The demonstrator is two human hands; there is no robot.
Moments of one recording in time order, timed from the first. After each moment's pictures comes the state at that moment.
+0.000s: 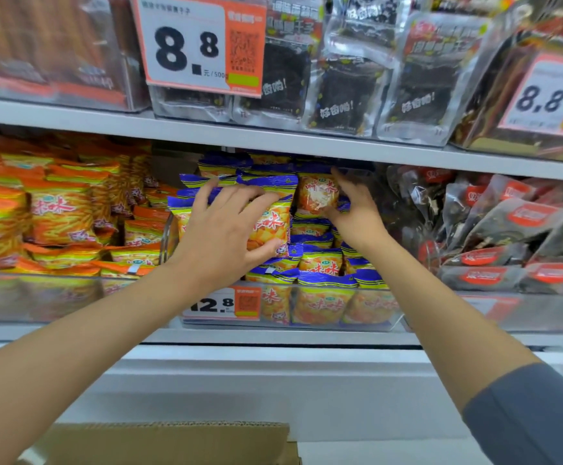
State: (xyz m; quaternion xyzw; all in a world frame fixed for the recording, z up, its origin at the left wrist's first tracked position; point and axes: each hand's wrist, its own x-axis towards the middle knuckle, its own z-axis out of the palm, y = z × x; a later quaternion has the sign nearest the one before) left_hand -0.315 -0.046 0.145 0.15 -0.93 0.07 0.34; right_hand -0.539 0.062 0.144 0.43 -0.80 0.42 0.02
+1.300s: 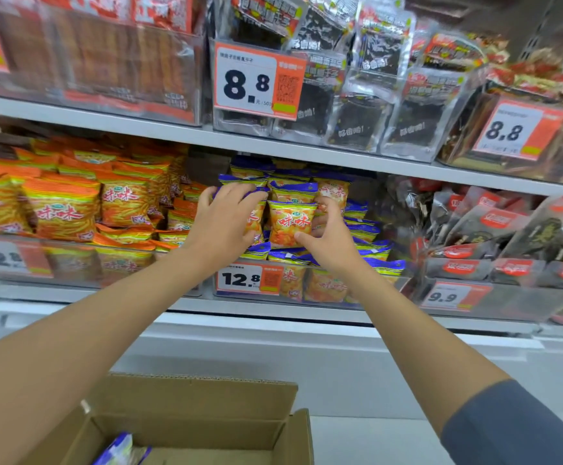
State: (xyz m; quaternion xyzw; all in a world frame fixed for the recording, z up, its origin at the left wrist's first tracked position) left_hand -0.275 -0.064 0.146 0.22 -0.92 0.03 0.32; right_hand -0.428 0.079 0.146 0.41 -0.77 0.48 -0.09
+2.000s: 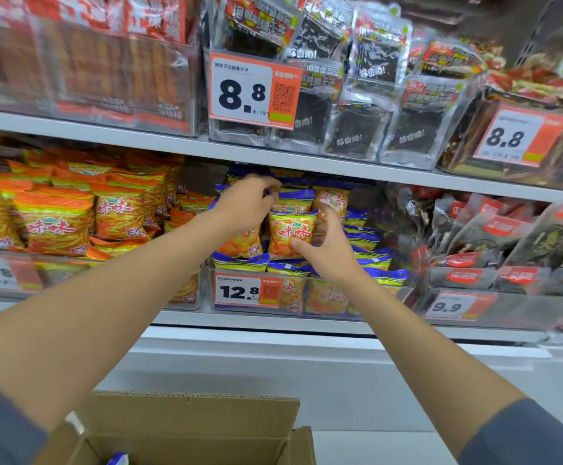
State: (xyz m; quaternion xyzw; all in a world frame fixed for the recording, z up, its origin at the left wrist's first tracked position) left_hand -0.329 -0.081 0.191 0.23 -0.92 -0.21 0.24; right_hand -0.431 0.075 0.142 0.41 -0.75 0.51 -0.10
